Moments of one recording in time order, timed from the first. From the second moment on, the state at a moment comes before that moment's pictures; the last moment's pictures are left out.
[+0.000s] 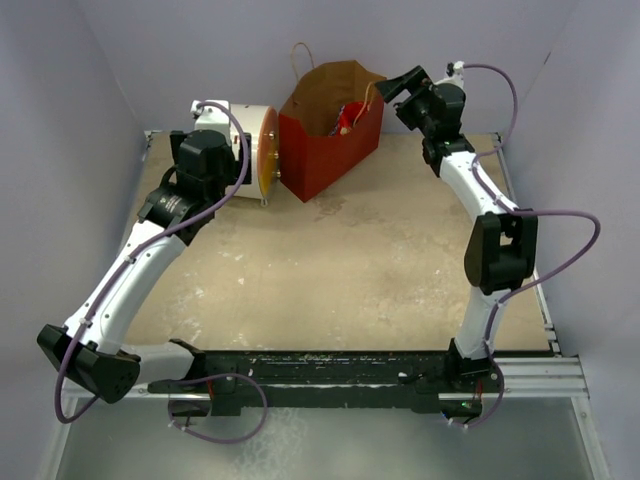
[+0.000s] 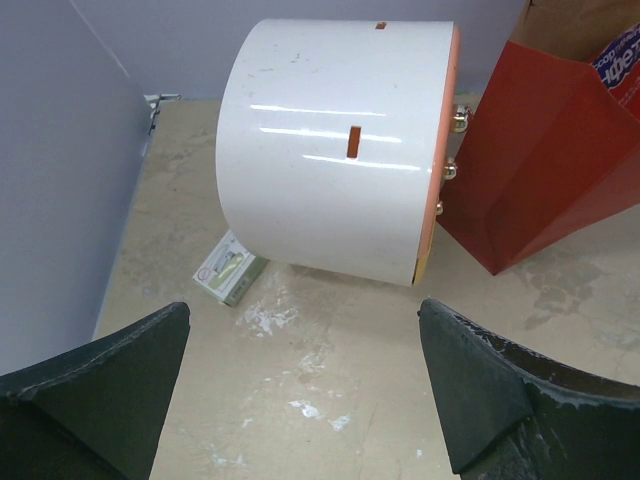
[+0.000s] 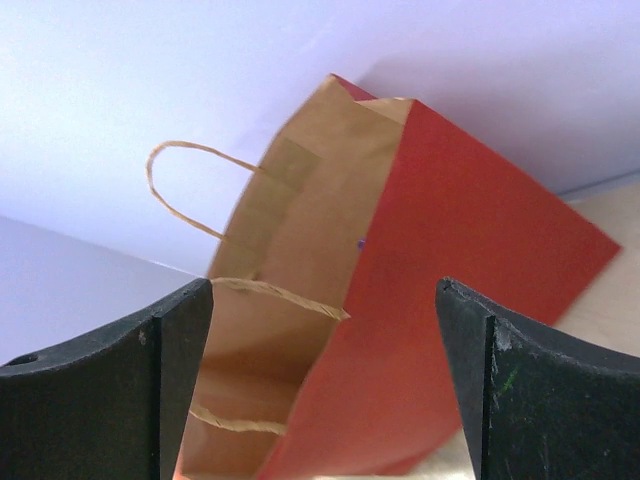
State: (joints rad) left arm -0.45 1.26 1.42 -0.53 -0.57 -0.08; right arm 0.15 1.94 1.70 0.20 -0.14 0.91
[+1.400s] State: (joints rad) left arm -0.43 1.26 1.42 -0.48 -0.53 -0.01; right arm 0.20 1.88 1.67 -0.13 -0.21 0.99
